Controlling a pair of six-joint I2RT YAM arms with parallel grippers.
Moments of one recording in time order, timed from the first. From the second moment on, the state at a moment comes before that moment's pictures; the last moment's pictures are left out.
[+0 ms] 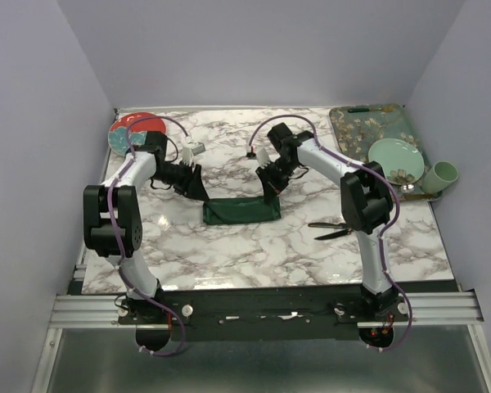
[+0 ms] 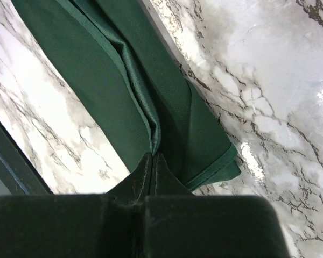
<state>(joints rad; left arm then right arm) -0.01 1.79 1.27 -0.86 0.92 0.51 0.53 2.18 1.78 -0.95 -0.56 -0.33</state>
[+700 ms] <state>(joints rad) -0.39 1.75 1.11 -0.16 0.96 0.42 0.50 2.13 1.65 -0.82 -0.64 -0.29</state>
